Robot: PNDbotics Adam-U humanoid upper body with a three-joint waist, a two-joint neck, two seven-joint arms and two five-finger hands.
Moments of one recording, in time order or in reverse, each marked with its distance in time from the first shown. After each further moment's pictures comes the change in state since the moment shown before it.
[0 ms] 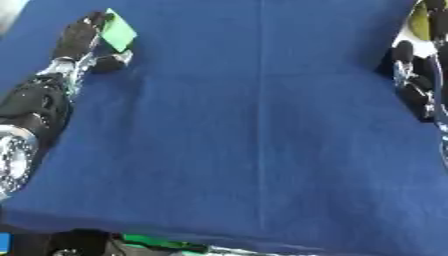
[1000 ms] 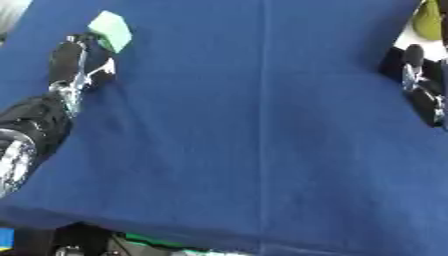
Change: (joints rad) left arm 0.002 0.003 -0.093 0.066 0.296 -0.088 0.073; right arm 0.011 0.001 -0.006 0.007 -0.015 0.009 -0.016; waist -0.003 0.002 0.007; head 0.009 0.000
